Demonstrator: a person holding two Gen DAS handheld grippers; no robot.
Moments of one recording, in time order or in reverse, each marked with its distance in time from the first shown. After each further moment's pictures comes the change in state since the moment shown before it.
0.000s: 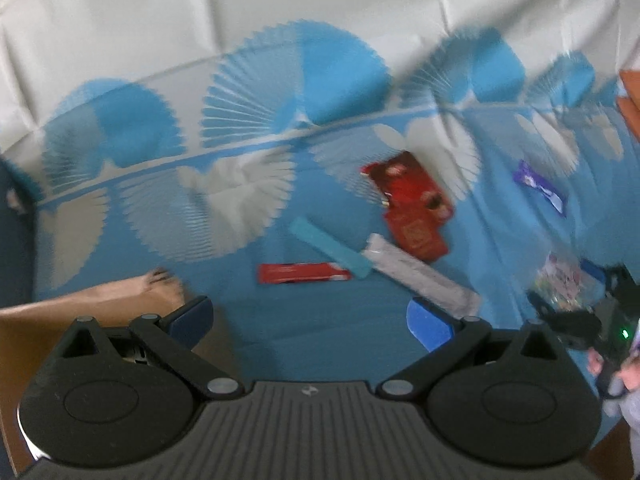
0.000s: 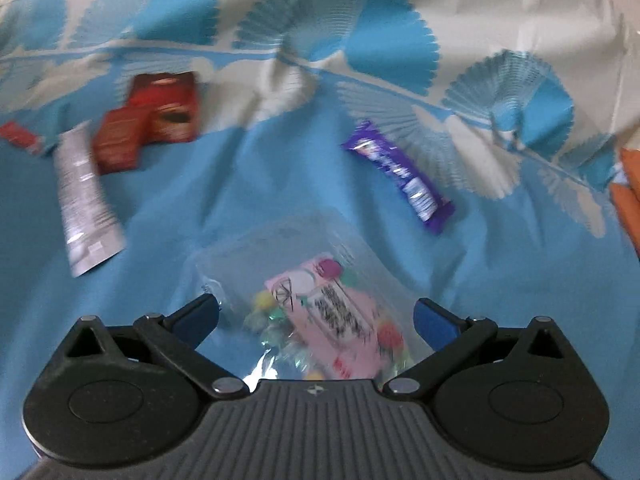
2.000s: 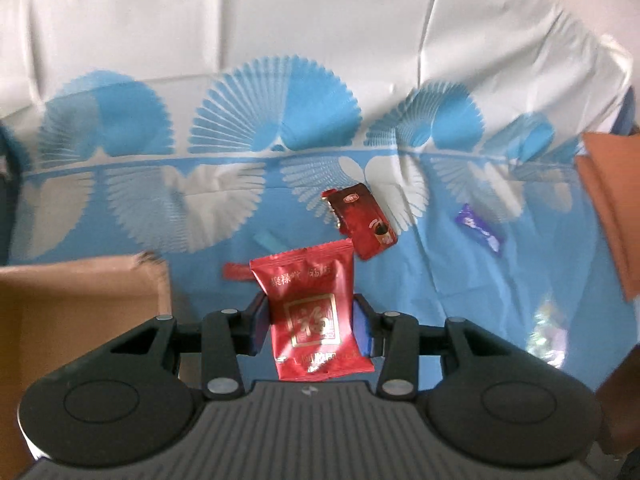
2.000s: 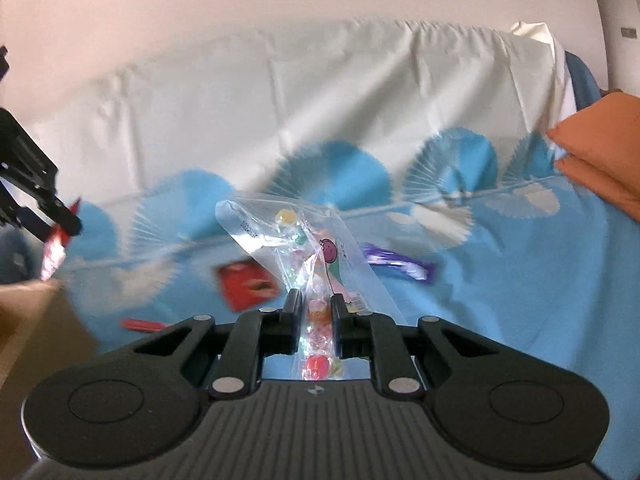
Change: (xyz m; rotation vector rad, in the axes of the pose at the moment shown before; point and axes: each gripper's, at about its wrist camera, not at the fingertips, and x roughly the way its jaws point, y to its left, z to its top) left arm -0.089 0.033 -0.027 -0.156 -0.083 -0.152; right arm -0.212 0.031 -0.044 0.418 -0.398 0.094
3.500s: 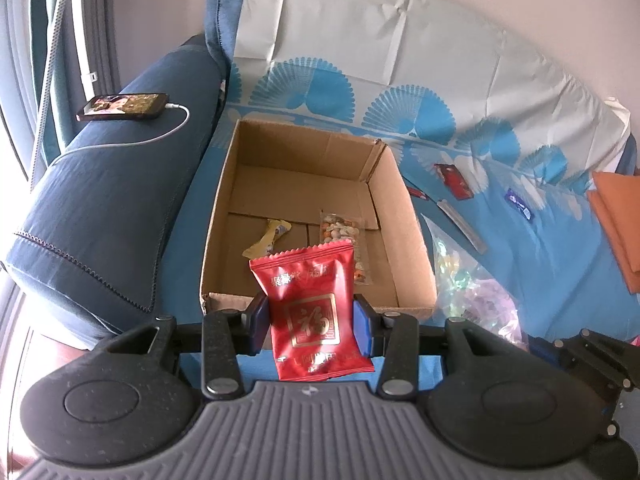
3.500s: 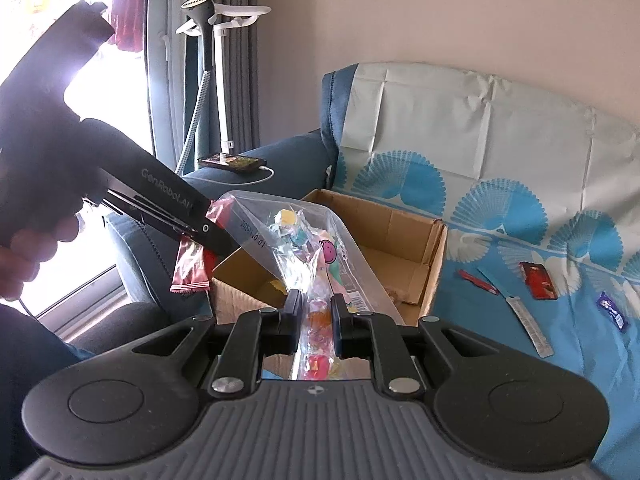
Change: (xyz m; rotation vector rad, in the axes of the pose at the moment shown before) left arm -0.241 0.193 -0.310 -0.167 -0.189 0.109; right arm -0.242 0.299 -0.062 -0.467 0.132 0.522
